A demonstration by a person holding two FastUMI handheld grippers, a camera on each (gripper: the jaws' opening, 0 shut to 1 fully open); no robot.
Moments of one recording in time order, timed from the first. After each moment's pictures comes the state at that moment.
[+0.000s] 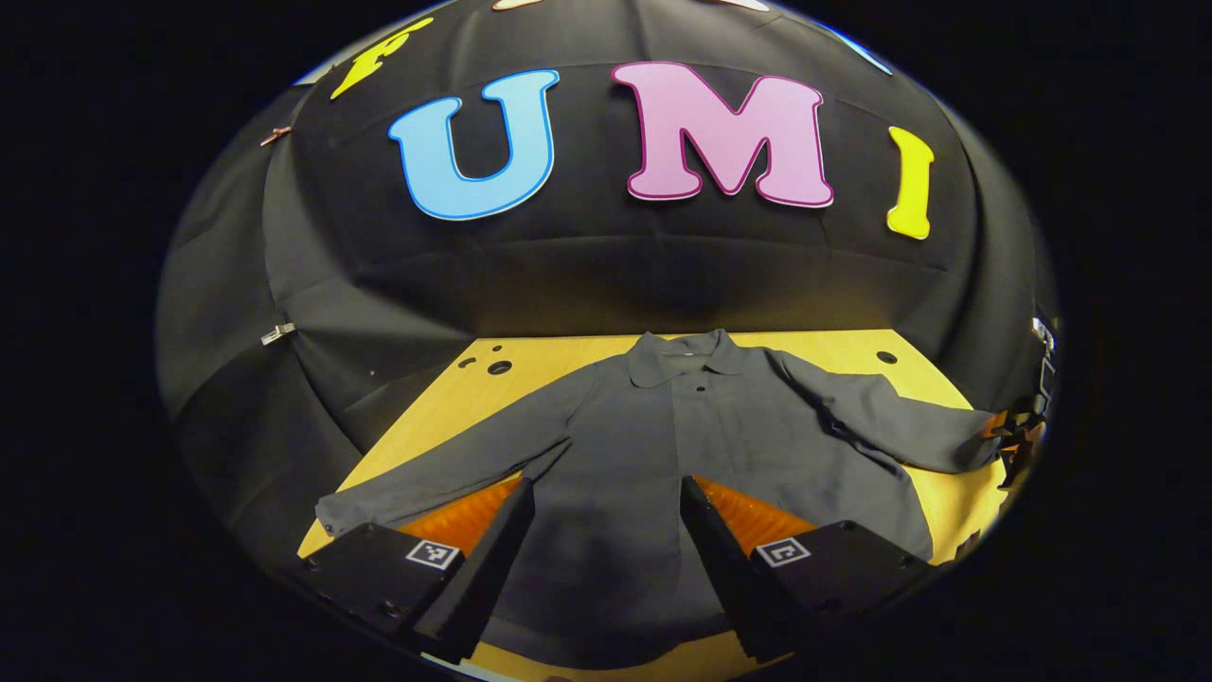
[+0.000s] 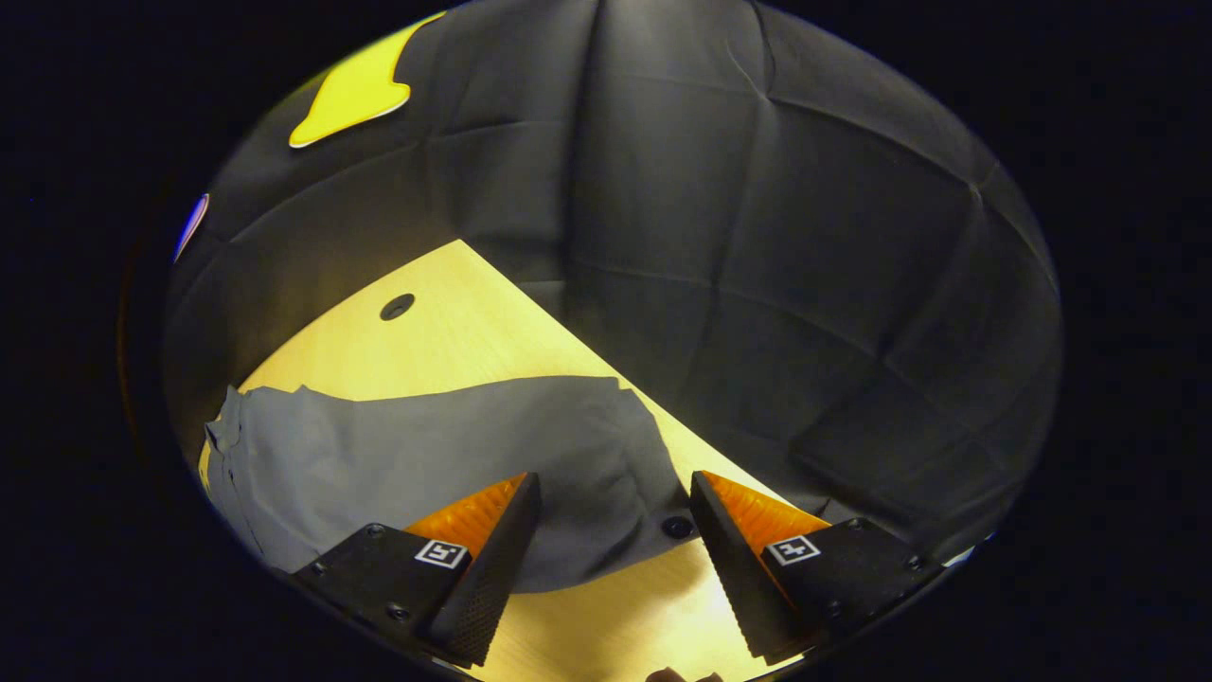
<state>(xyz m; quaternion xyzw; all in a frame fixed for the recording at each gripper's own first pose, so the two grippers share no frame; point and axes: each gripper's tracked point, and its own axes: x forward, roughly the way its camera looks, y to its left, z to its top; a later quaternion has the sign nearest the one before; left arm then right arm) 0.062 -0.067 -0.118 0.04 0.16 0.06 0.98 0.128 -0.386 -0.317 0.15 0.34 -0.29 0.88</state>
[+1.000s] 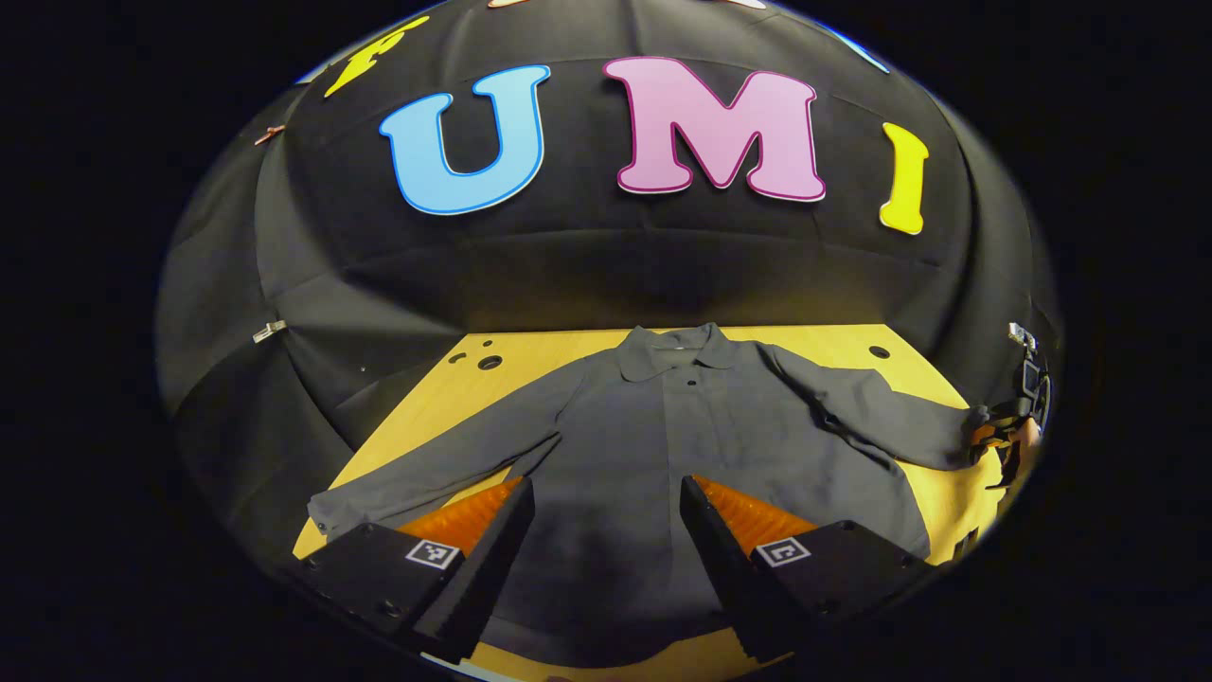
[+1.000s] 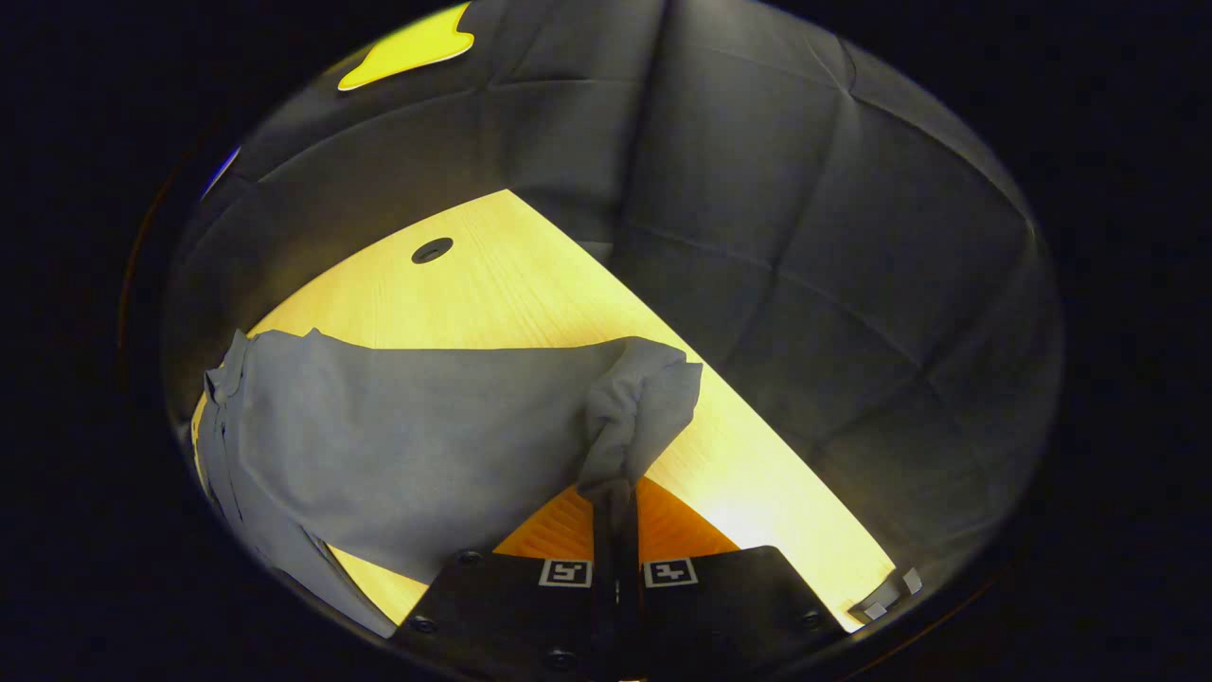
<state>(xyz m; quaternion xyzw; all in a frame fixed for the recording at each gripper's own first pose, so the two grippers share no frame) 0.063 -0.067 -0.122 0.04 0.16 0.05 0.99 0.156 -0.357 -0.341 0.12 0.40 -0.21 0.88</state>
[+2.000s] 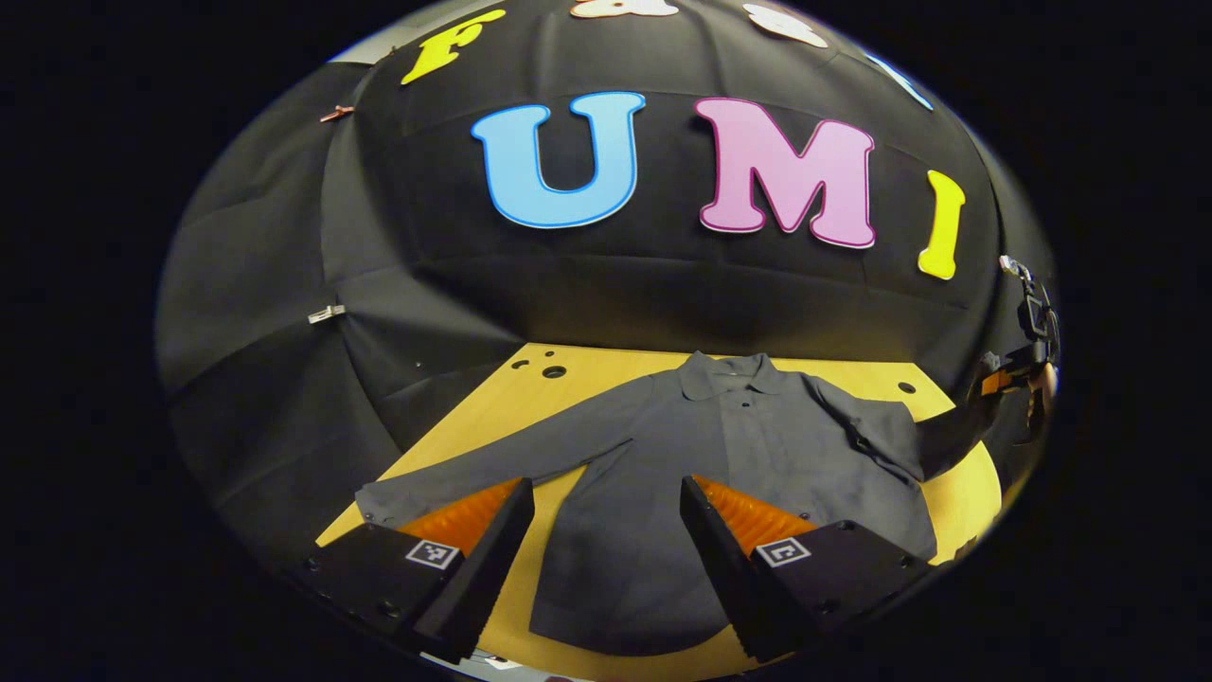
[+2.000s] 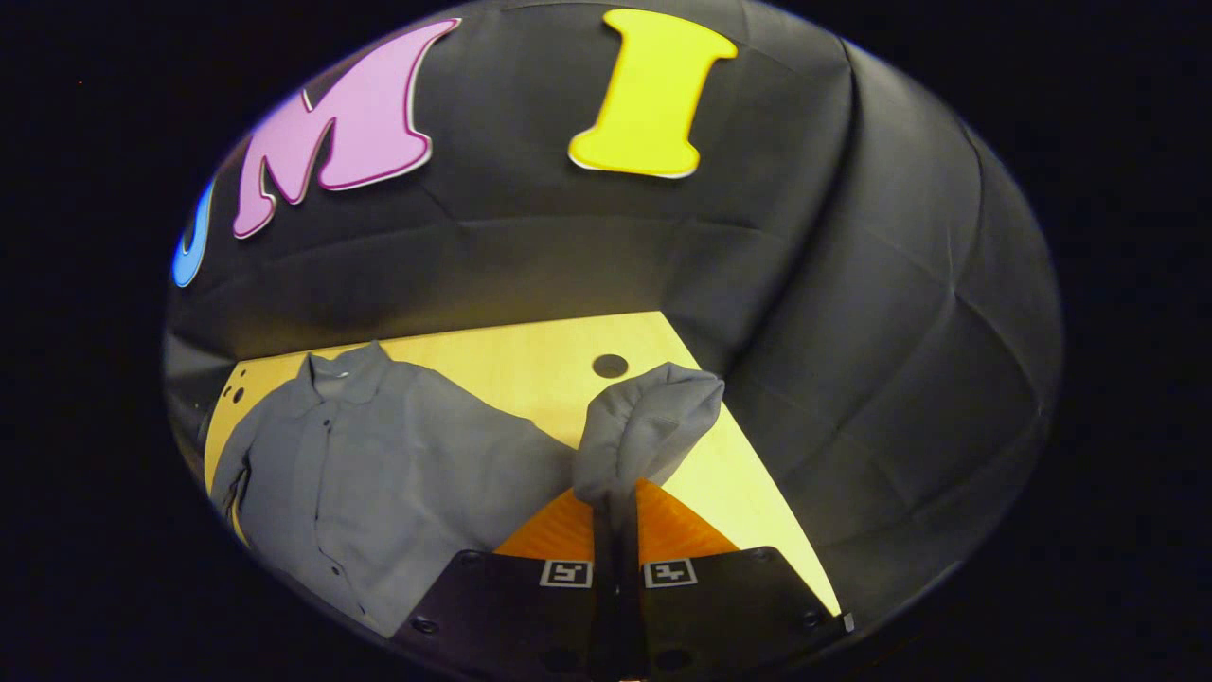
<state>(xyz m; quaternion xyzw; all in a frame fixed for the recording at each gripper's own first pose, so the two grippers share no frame) 0.003 0.020 -0.100 -0.01 0.11 0.10 0.99 0.205 -0.211 -0.145 0.00 0.29 -0.08 0.95</state>
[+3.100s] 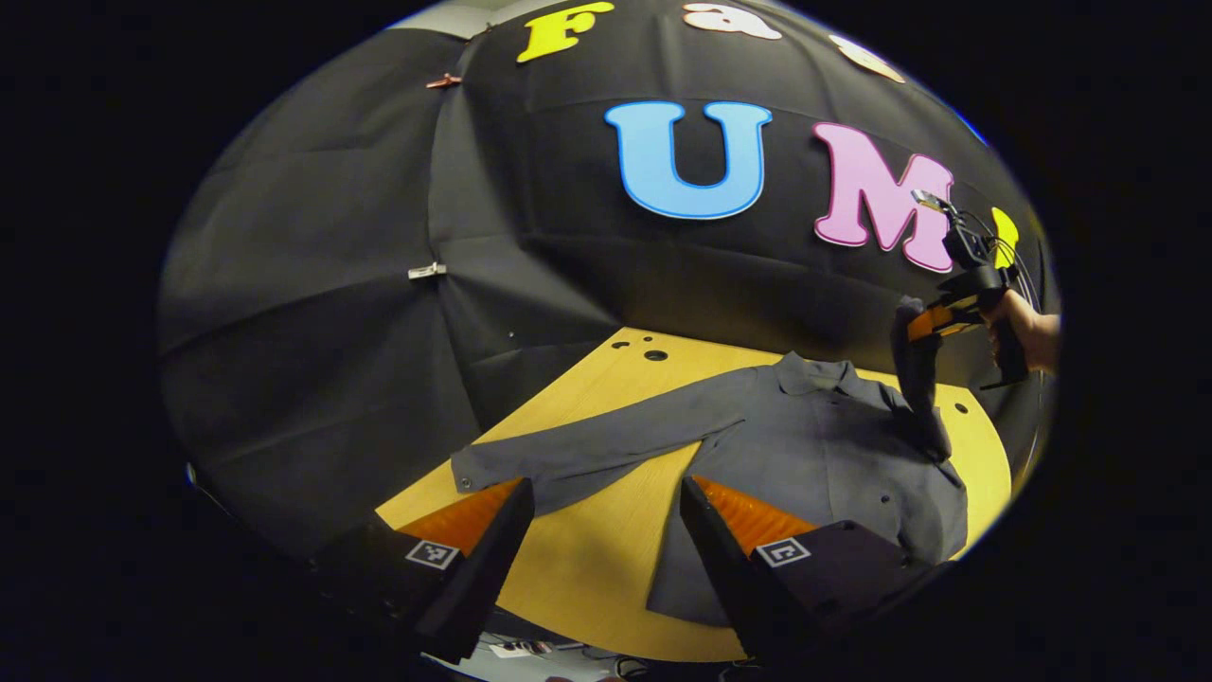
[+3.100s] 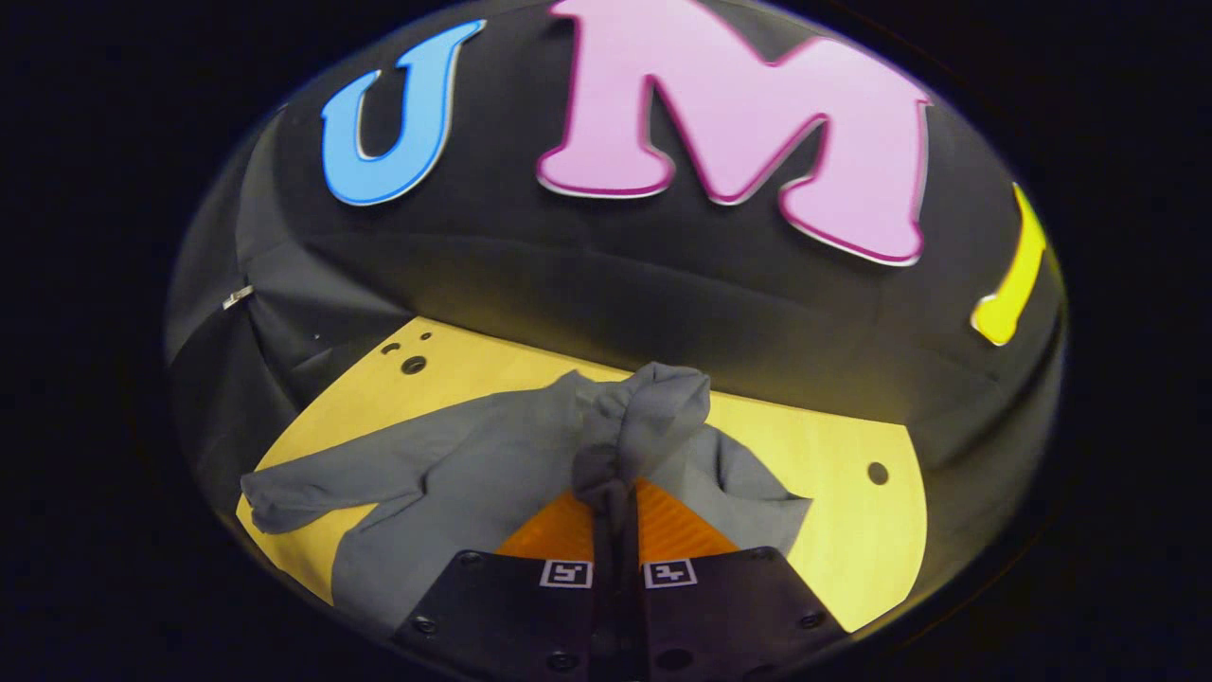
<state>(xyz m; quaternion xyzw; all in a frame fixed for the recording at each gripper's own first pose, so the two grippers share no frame) -0.057 0.139 -0.140 -0.07 0.11 0.20 0.97 0.258 0.176 -0.117 -0.09 0.28 0.17 0.94</state>
